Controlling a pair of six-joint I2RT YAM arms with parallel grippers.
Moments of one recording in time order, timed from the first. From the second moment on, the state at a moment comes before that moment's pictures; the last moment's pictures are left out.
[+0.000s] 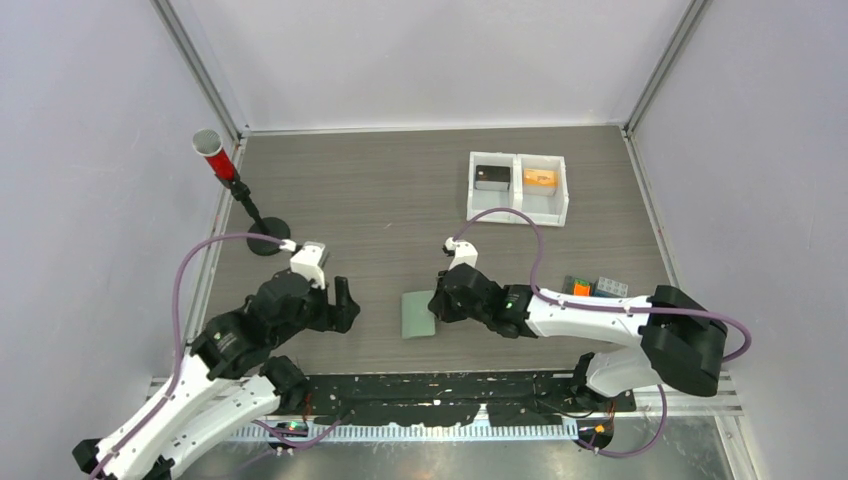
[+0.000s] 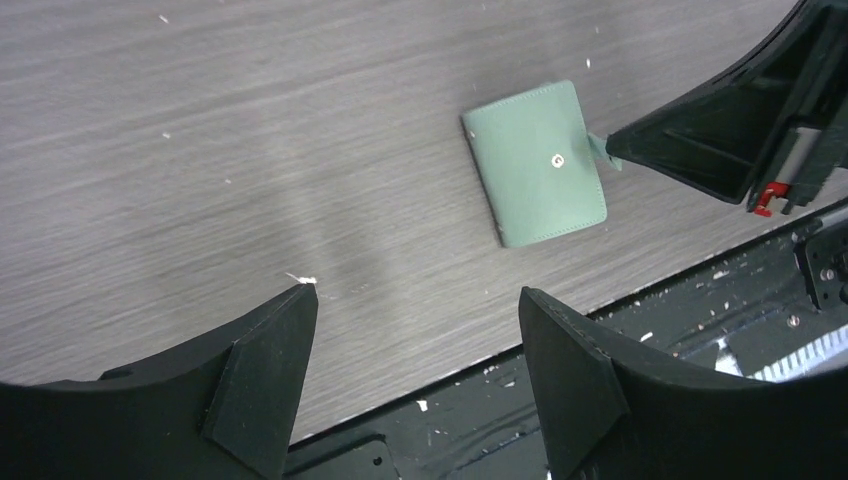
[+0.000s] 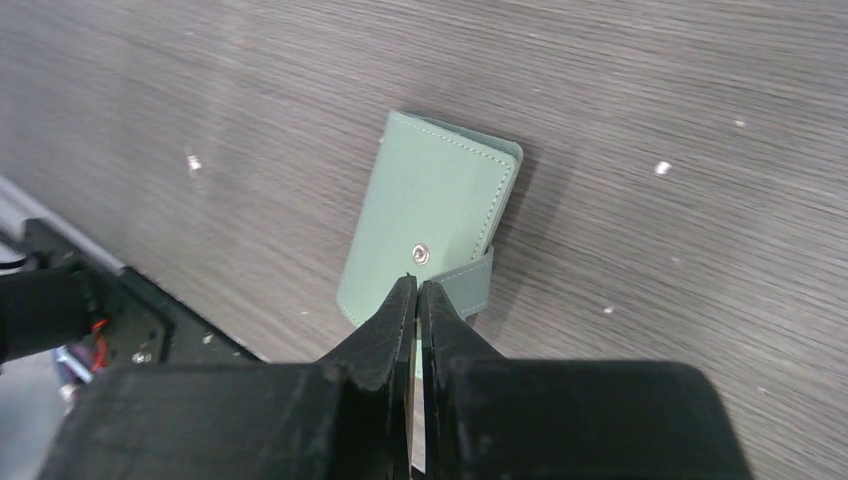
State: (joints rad) left arm -0.77 0.48 0.73 -0.89 -0.21 -0.47; right arm 1.08 1.36 0.69 -0.07 0.24 0.80
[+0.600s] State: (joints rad) left arm -0.77 0.80 0.65 -0.65 -0.04 -0.61; right arm 1.08 1.19 0.62 0.11 0.06 0.79
